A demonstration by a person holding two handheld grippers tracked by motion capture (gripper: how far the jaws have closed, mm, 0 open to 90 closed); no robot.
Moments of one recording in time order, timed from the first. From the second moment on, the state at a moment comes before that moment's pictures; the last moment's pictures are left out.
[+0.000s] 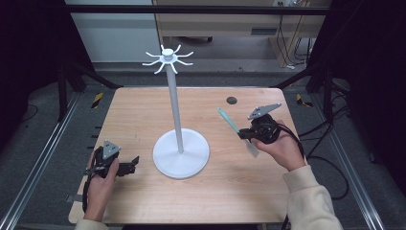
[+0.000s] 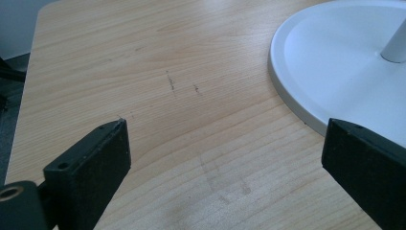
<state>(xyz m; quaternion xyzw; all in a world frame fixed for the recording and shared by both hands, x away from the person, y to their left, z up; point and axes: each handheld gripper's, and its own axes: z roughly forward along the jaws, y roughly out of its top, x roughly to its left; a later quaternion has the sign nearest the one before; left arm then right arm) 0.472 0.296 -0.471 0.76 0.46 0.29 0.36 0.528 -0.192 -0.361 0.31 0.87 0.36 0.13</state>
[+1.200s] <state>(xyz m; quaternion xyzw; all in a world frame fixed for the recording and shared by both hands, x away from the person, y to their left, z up) 0.474 0.296 -0.470 0.76 0.46 0.29 0.37 0.498 -0.179 -0.310 0.31 0.77 0.53 0.19</state>
